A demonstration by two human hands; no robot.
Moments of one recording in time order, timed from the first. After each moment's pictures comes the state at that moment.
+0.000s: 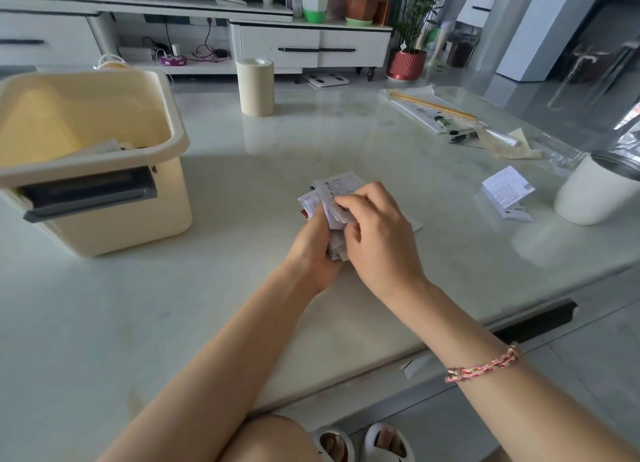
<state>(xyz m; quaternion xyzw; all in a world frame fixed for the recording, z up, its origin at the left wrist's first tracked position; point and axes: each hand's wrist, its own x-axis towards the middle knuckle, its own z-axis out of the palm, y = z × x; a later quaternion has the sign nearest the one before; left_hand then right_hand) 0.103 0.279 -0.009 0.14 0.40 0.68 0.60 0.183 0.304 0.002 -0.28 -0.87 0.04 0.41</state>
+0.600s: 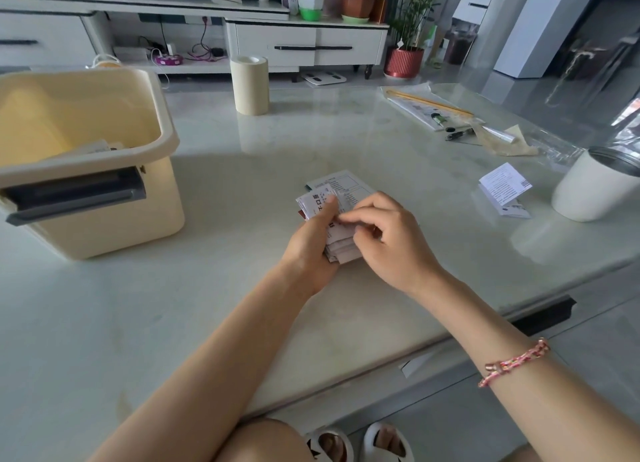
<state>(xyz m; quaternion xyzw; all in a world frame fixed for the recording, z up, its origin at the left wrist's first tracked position) 0.105 0.275 -0.006 0.12 0.37 0.68 0.62 0.207 0.321 0.002 -0.29 -0.86 0.24 0.34</state>
